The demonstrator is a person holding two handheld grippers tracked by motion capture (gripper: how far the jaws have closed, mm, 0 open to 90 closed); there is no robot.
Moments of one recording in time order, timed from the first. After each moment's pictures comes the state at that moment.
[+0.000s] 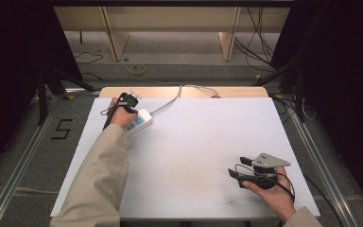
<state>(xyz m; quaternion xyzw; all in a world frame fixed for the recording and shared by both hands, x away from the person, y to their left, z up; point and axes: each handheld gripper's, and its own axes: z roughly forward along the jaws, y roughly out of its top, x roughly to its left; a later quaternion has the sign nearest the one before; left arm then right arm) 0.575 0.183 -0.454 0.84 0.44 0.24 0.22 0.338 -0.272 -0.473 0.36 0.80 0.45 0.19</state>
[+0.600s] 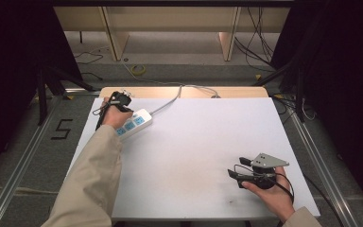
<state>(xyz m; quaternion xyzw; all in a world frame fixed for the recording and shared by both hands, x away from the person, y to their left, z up) 0.565 0.204 -0.438 0.82 0.46 0.24 0.23 0.339 -0.270 -0.474 0.36 0.80 0.44 0.19</state>
